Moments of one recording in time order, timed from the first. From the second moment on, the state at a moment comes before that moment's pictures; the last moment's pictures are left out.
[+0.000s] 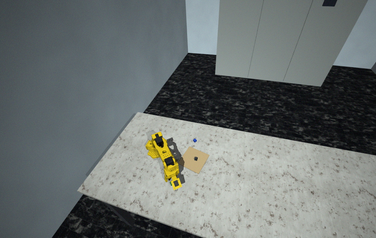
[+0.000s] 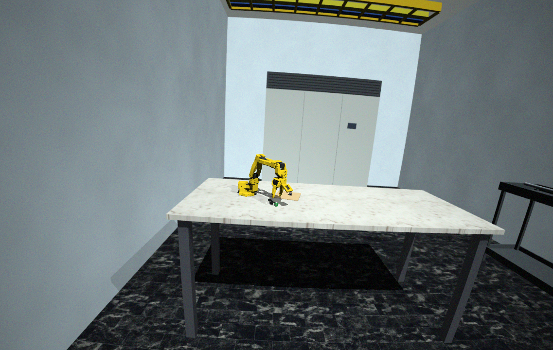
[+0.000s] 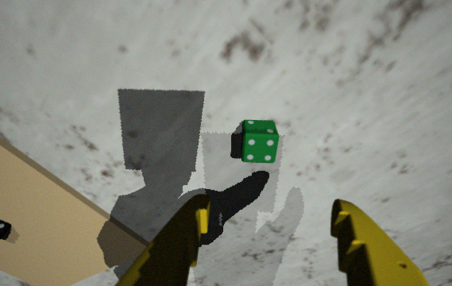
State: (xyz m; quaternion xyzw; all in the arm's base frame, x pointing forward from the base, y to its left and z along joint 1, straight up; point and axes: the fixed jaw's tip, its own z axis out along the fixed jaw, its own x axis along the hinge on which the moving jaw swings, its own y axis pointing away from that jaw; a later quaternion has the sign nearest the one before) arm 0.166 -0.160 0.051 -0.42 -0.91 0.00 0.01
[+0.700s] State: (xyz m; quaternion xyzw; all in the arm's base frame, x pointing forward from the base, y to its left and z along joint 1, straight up) arm 0.169 -0.163 0.030 -0.42 -0.91 0.00 0.00
